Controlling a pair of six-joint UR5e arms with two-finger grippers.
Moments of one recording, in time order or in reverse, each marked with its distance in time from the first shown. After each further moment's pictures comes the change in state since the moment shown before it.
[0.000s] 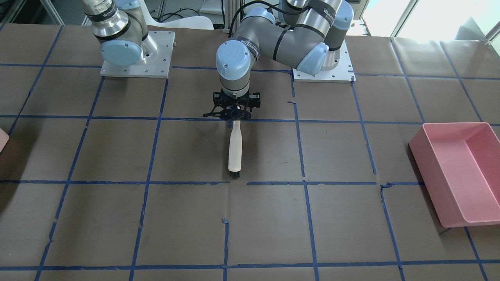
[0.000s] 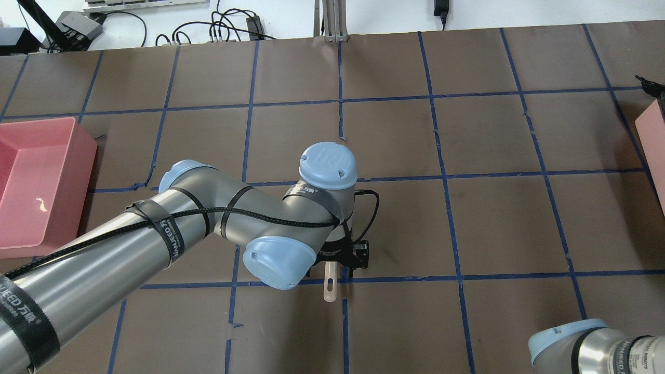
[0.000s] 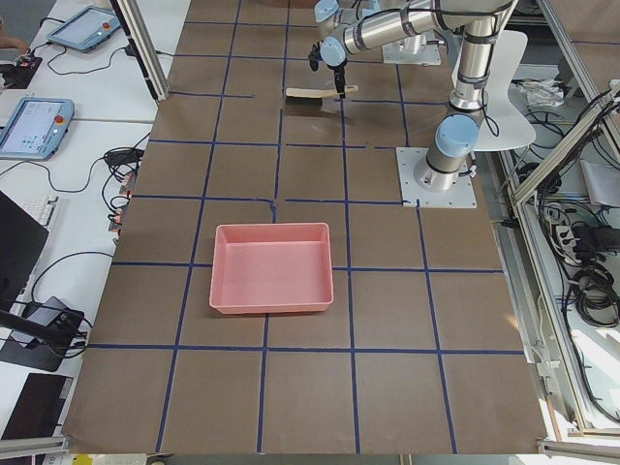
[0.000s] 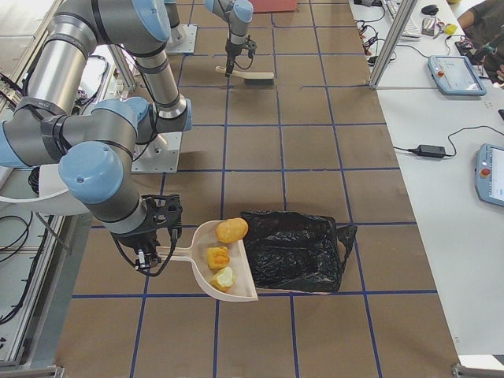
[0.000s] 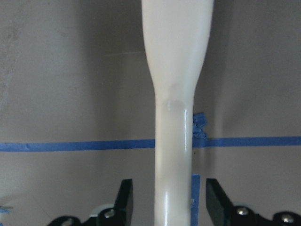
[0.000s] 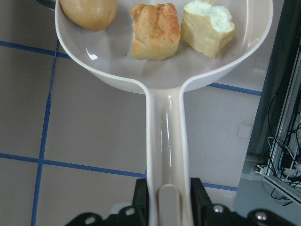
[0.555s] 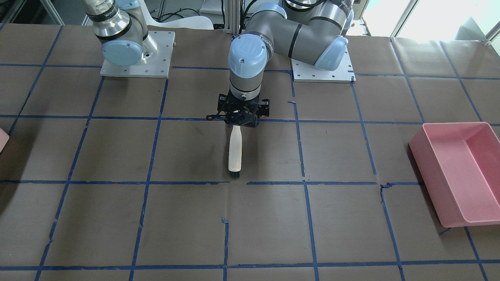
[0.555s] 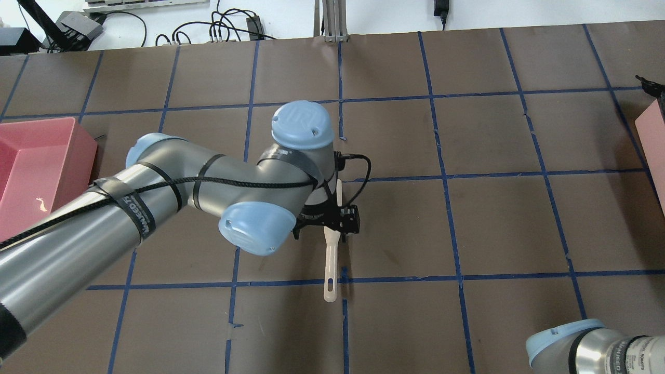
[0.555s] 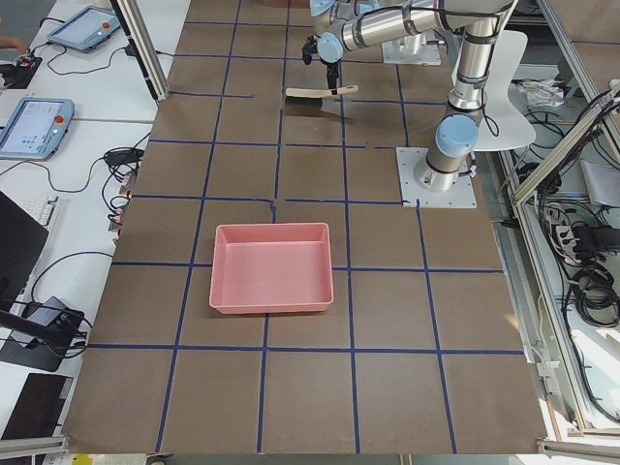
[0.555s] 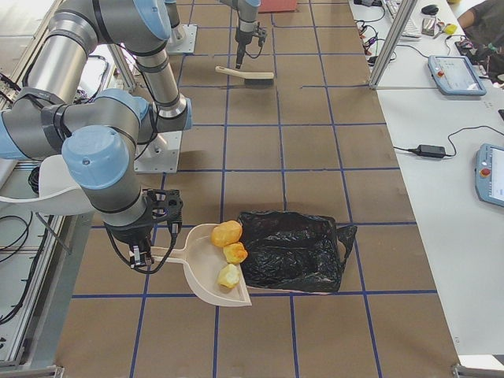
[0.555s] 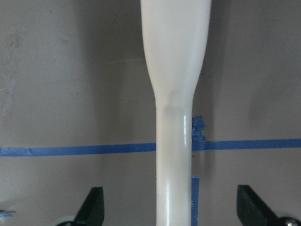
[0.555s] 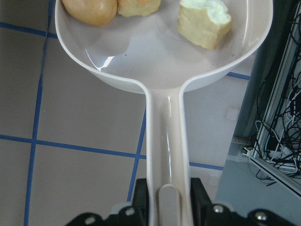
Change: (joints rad) left arm 0.117 0.035 0.104 -0.018 0.002 0.180; right arm 0.026 0.001 -0.049 -0.002 -0.072 0.001
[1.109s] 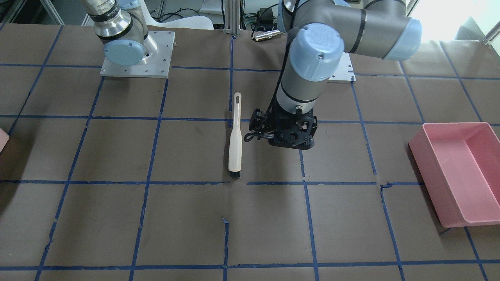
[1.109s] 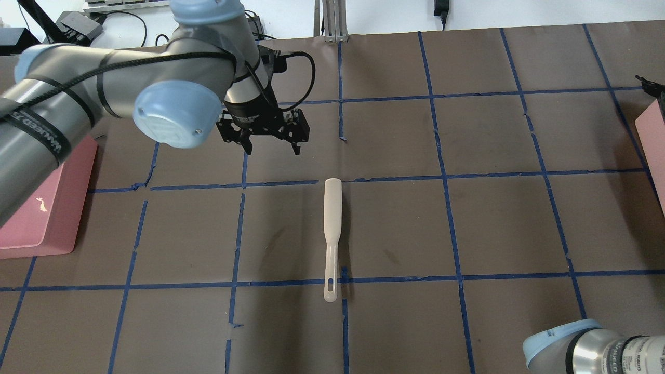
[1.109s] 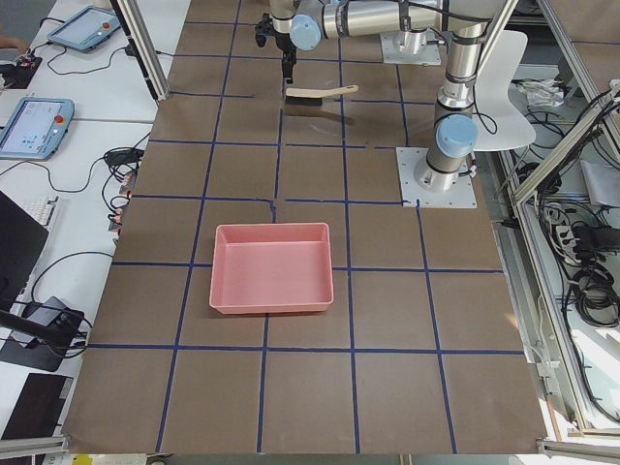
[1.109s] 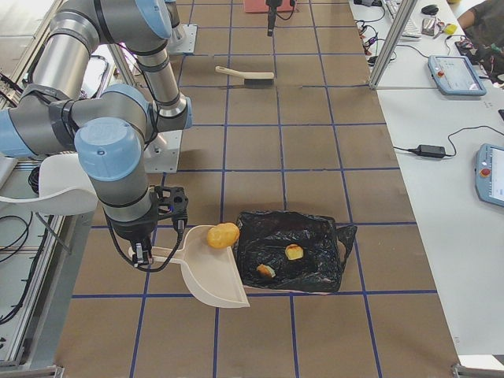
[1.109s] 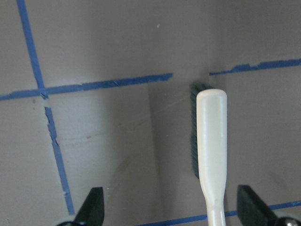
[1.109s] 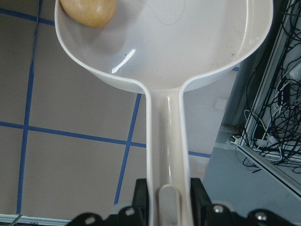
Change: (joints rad) left arm 0.221 -0.010 0.272 -0.159 -0.002 0.199; right arm 0.034 0.003 -0.011 -0.010 -0.062 0.000
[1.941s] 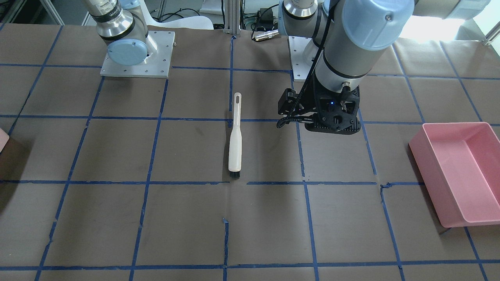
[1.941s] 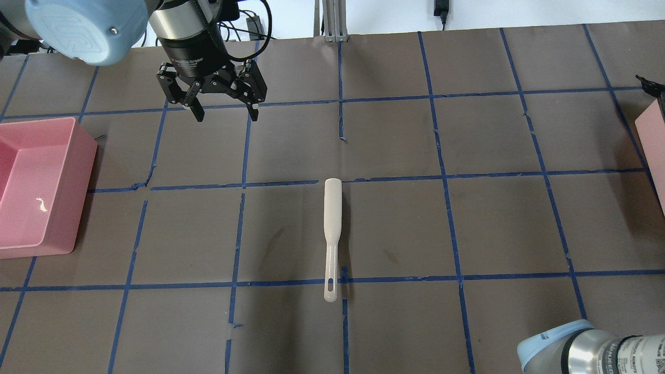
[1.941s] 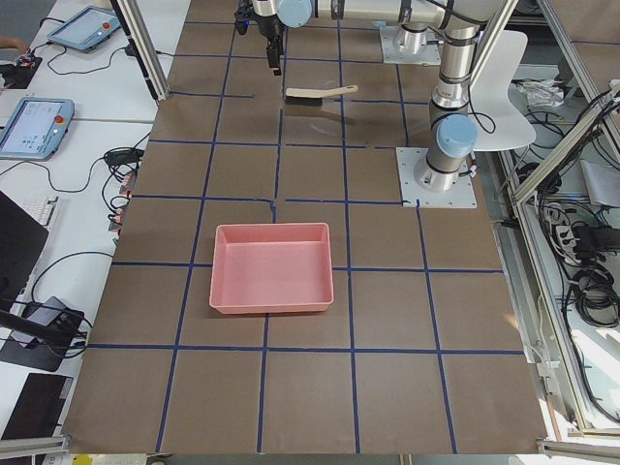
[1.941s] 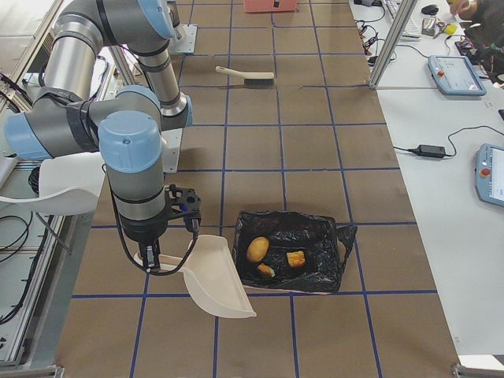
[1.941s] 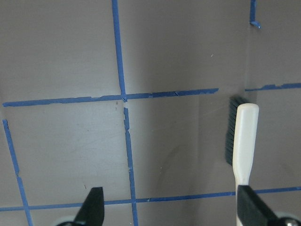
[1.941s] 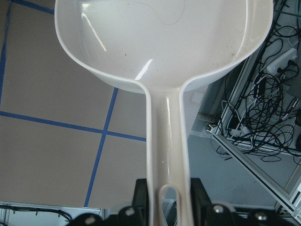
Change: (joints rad) left arm 0.055 0.011 0.208 -0.302 0.038 0.058; right arm 0.056 0.022 -0.038 -0.080 -0.054 -0.019
